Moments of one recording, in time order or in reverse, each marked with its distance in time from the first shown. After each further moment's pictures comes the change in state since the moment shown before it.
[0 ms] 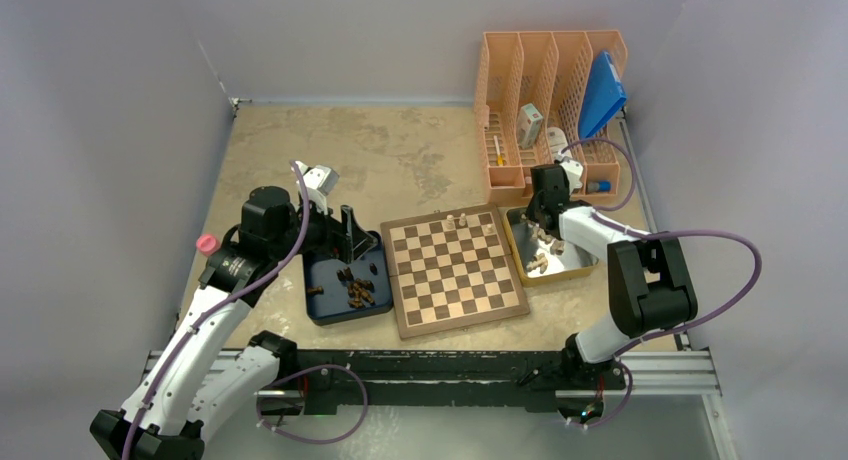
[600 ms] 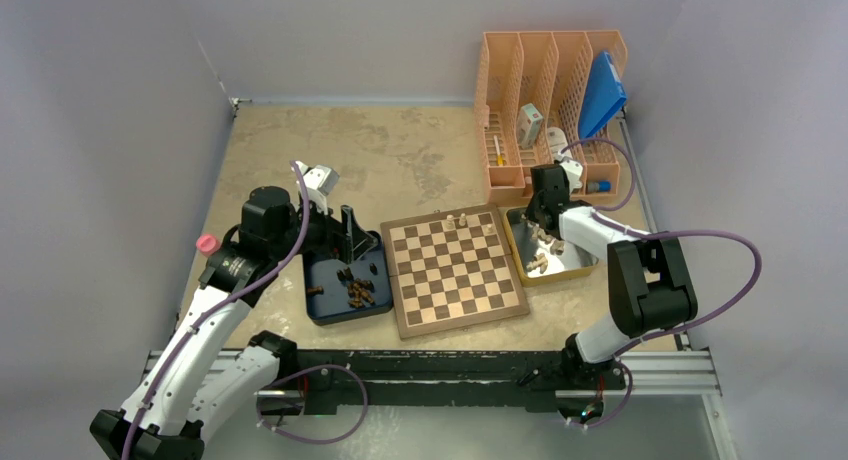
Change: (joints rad) left arm -0.002 0.000 0.000 0.000 0.000 0.000; right arm 0.000 0.001 0.000 0.000 -0.006 0.000
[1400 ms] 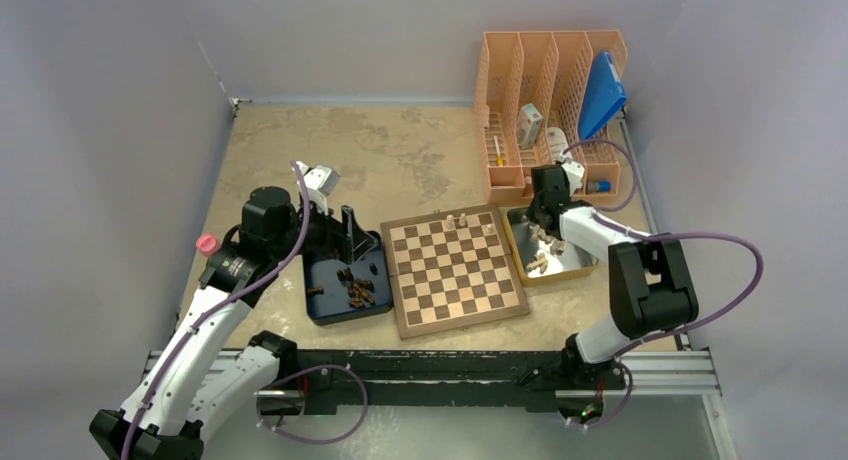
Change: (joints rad) left arm -0.005 -0.001 0.000 0.000 0.000 0.000; right arm 0.000 -0.002 0.000 -0.014 0.016 0.020
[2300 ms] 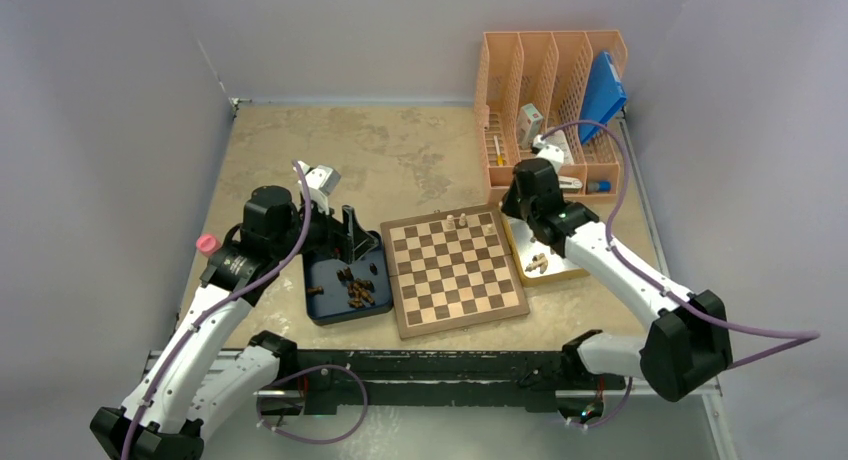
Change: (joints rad) left arm 0.000 0.010 0.000 0.000 0.000 0.000; right arm 0.224 -0.307 0.095 -0.195 -0.061 0.022
